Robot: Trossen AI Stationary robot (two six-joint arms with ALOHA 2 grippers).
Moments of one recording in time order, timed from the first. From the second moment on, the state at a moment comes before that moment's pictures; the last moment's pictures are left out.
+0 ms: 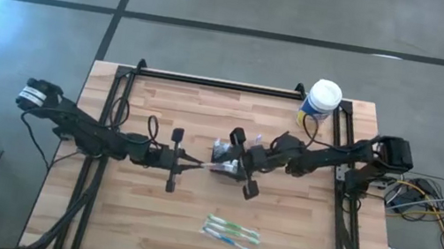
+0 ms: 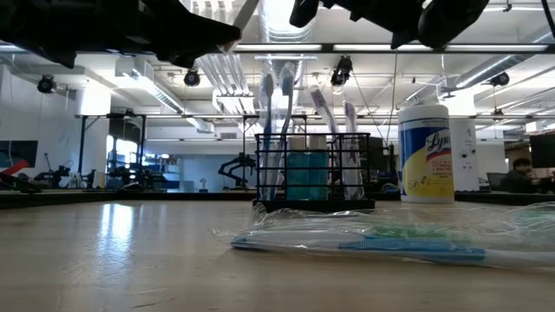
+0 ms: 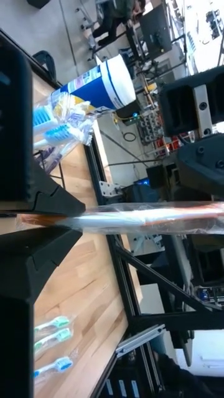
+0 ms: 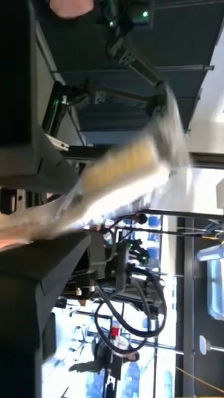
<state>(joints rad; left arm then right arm) -0.22 1.28 0.43 0.89 -0.25 0.25 0.05 1.63 0.86 1.03 -0.34 0.02</state>
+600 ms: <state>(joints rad) -0.22 1.24 0.43 0.79 -0.27 0.18 0.04 1.56 0.88 0.80 -0.32 -0.04</state>
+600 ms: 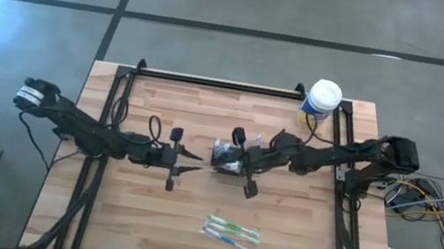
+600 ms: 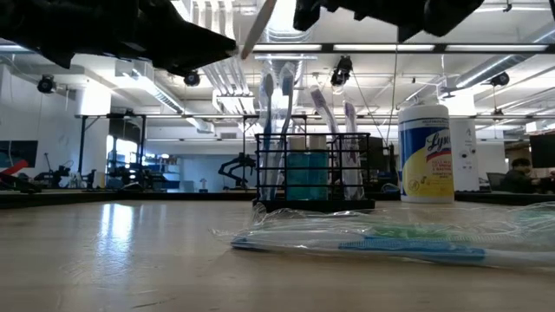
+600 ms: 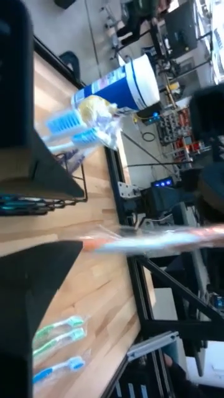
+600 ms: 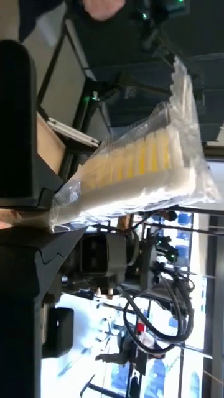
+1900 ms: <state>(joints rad) -0.22 0.43 0.20 0.21 -0.25 -0.08 0.03 1.56 0.85 0.45 -0.19 -0.08</state>
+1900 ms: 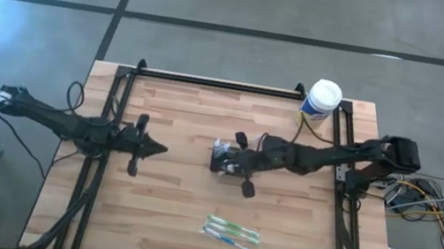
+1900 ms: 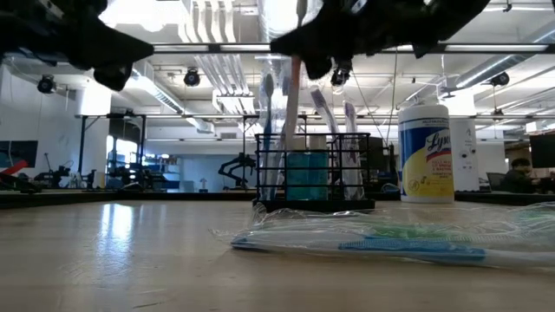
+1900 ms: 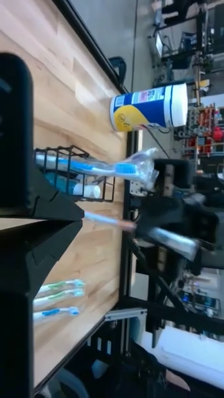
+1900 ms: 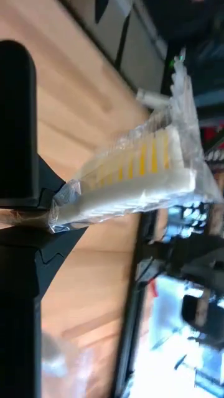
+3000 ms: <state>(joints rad) -0.22 0.38 0.13 0.34 -0.20 -0.08 -0.01 1.61 0.85 0.51 0.06 -0.02</state>
